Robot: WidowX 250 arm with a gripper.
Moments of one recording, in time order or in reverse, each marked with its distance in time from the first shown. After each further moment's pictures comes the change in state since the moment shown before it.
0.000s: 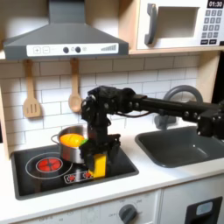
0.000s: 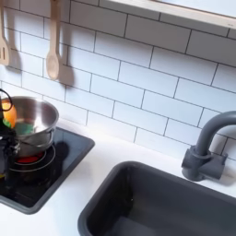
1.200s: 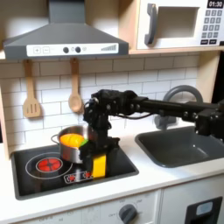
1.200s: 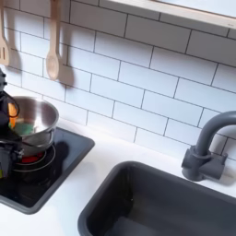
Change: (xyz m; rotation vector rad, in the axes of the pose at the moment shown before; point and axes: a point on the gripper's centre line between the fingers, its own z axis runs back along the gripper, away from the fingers) arm 0.007 0.002 -0.010 0.065 -0.024 -0.023
